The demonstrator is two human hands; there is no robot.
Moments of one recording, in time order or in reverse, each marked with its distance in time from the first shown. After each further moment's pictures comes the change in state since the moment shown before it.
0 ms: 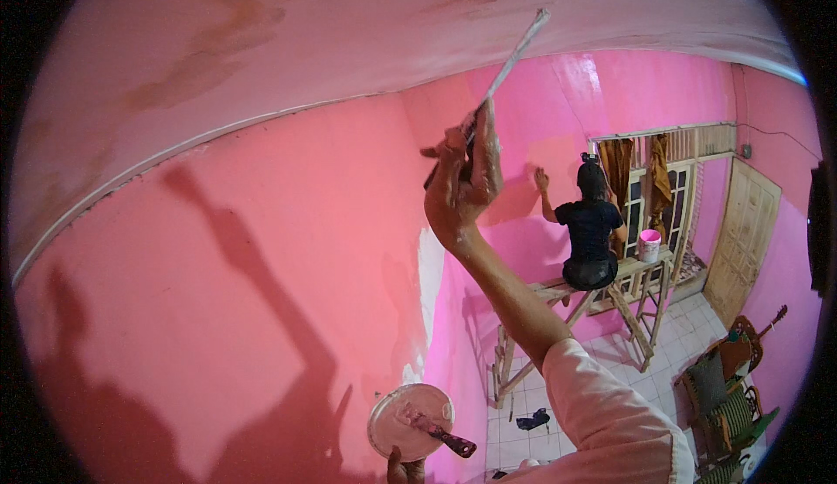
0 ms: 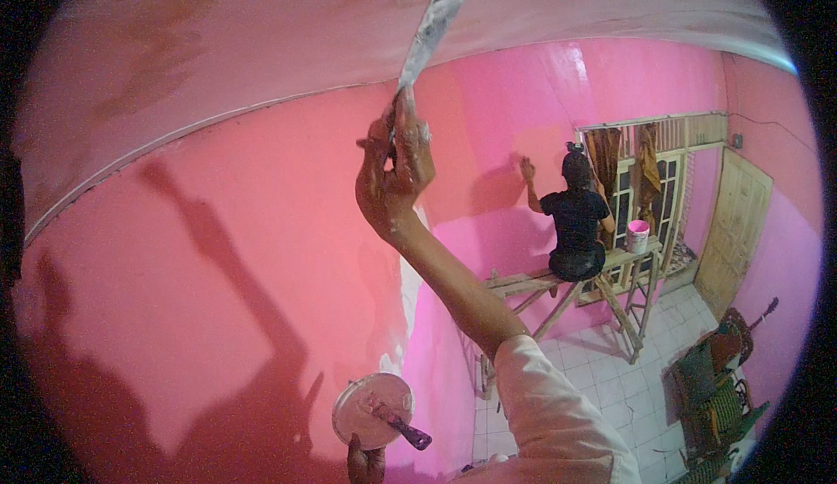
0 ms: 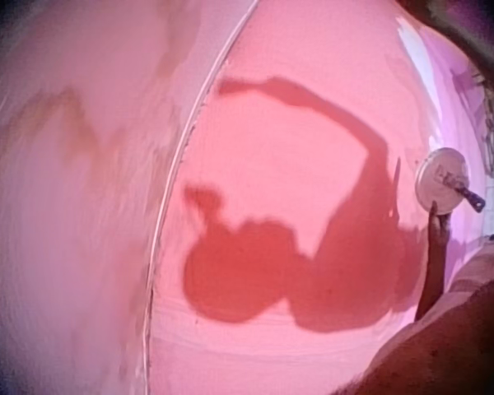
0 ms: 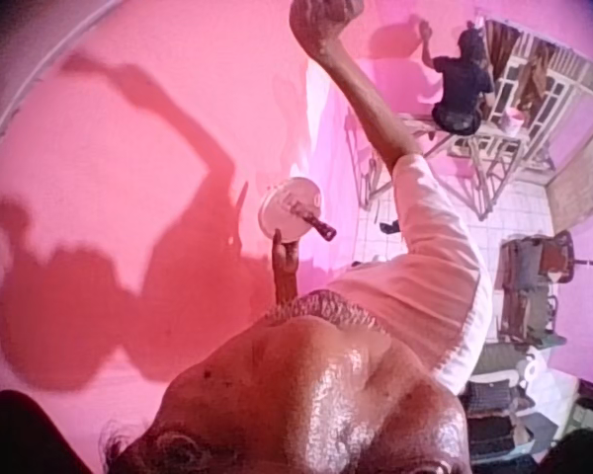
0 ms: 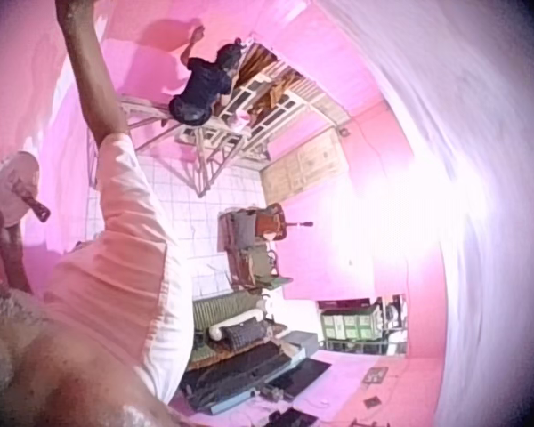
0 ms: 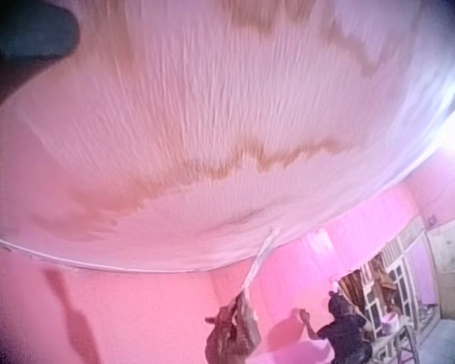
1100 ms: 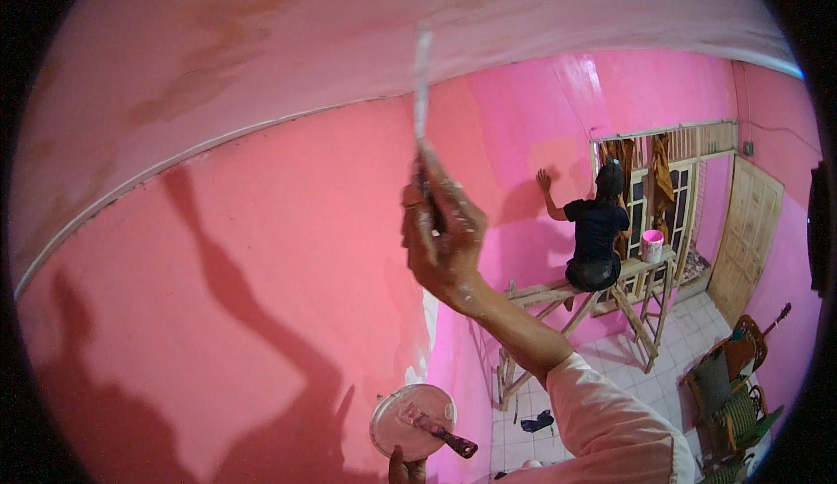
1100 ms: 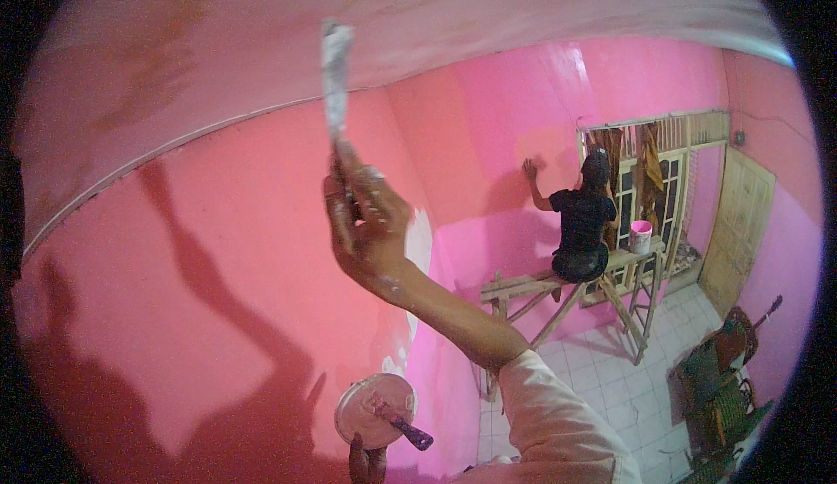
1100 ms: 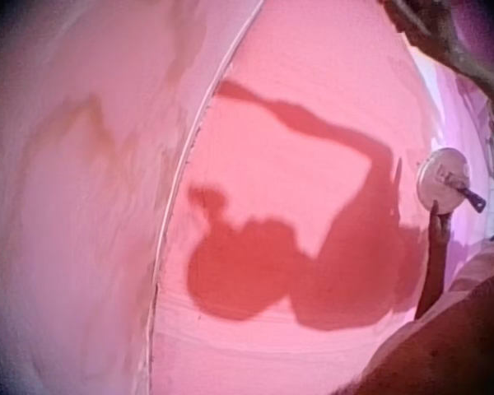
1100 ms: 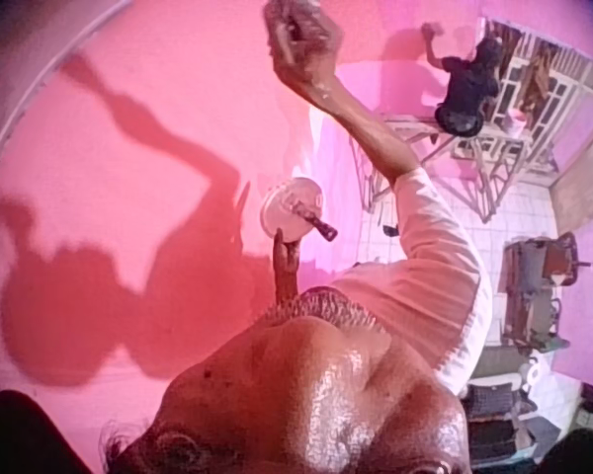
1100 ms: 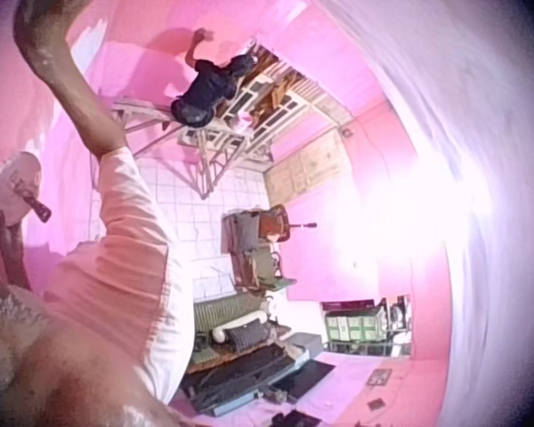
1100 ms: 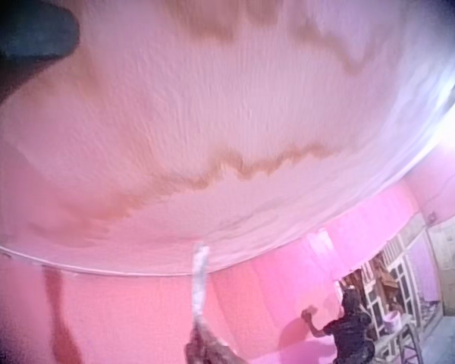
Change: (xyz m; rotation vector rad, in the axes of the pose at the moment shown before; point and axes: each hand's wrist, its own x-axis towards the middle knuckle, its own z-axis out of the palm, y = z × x) left_hand 0.010 0.003 -0.007 0.018 -0.060 0.022; right_hand -0.025 -0.063 -0.023 -0.035 -0.429 0.266
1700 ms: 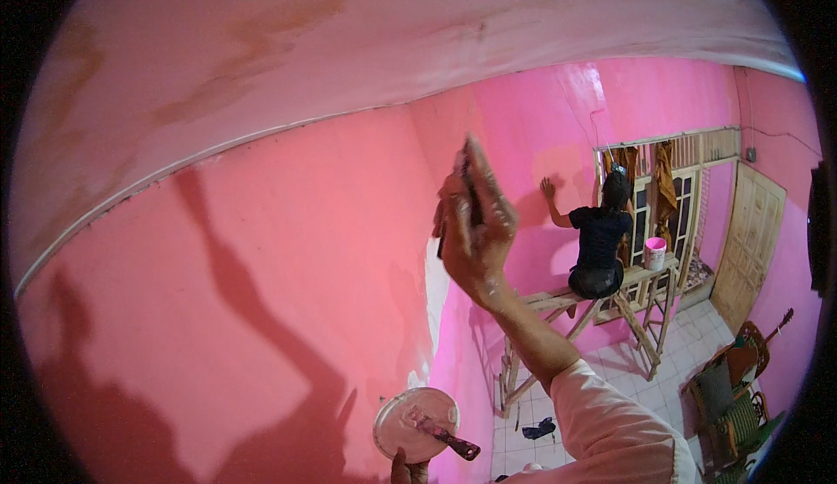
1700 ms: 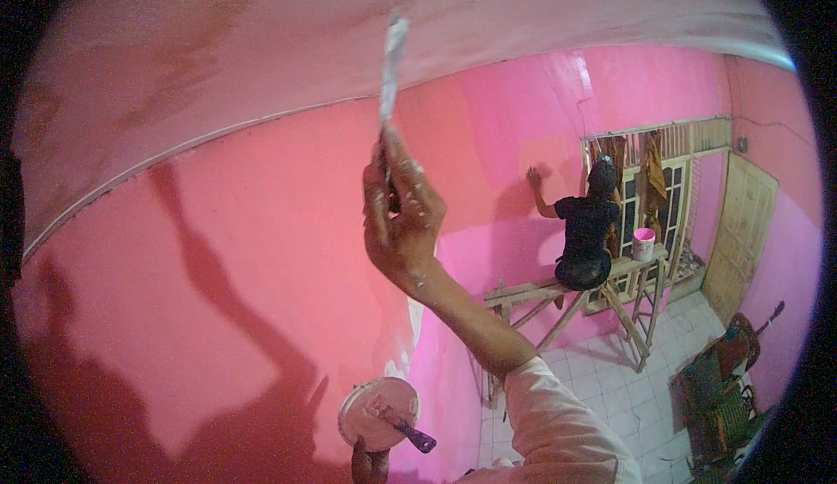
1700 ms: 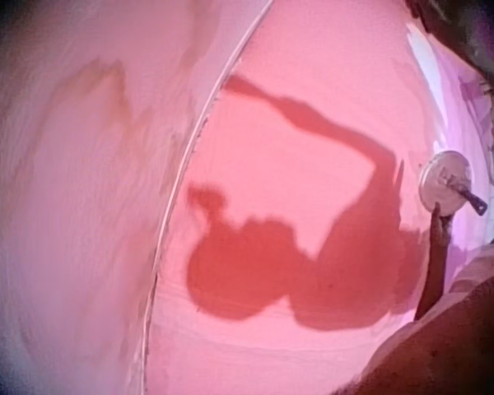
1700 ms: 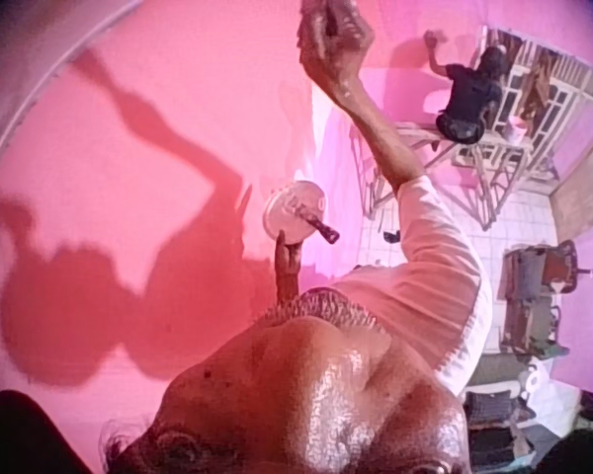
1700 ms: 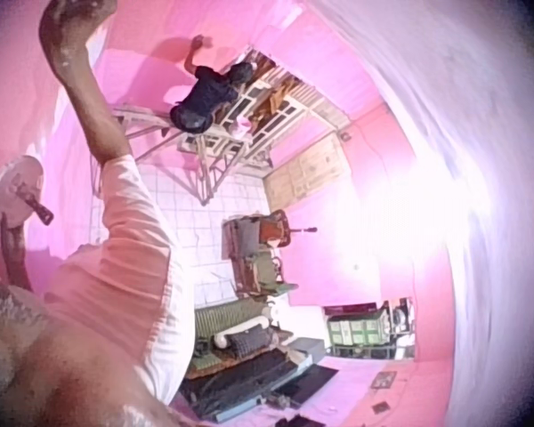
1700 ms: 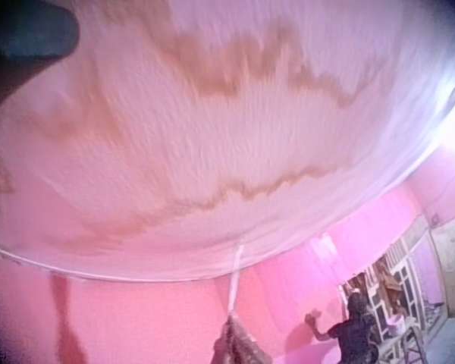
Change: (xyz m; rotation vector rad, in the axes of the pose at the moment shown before) left_hand 0.001 0.002 -0.004 -0.016 0.049 -0.007; right_hand 0.009 -0.008 -0.011 0.243 0.127 0.096
